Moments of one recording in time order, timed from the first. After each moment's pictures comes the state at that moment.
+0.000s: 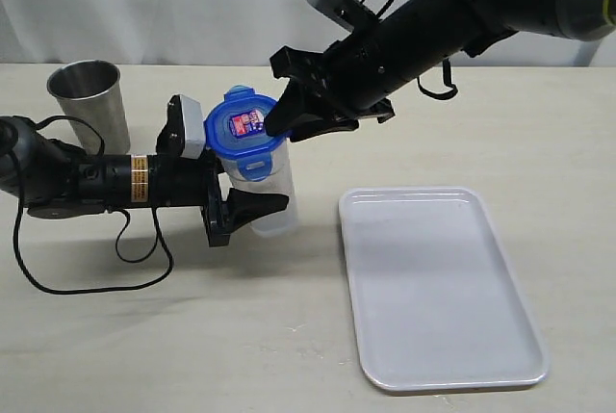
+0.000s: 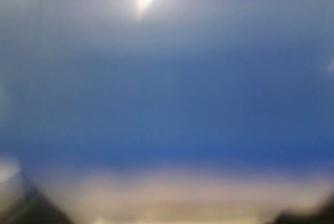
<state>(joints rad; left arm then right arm) -0.06 2.28 -1.05 1.23 -1.17 -0.38 0.38 2.00 -1.54 0.82 0.99 -0.38</state>
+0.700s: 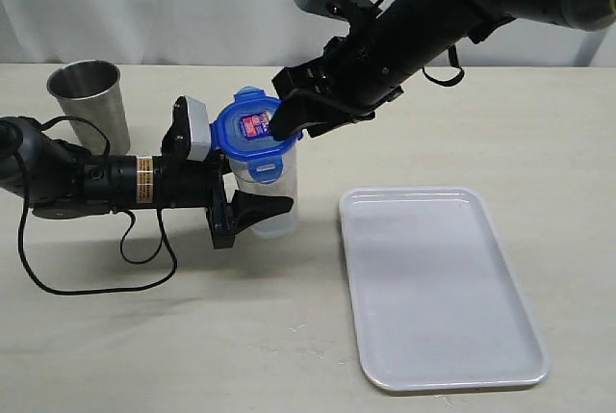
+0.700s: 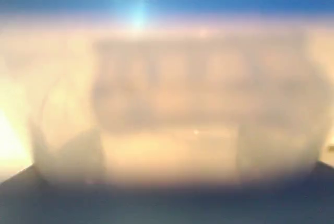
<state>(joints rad) -0.07 2.28 -1.05 1.23 -1.16 -0.37 0.39 1.94 -1.56 0.63 0.95 -0.44</state>
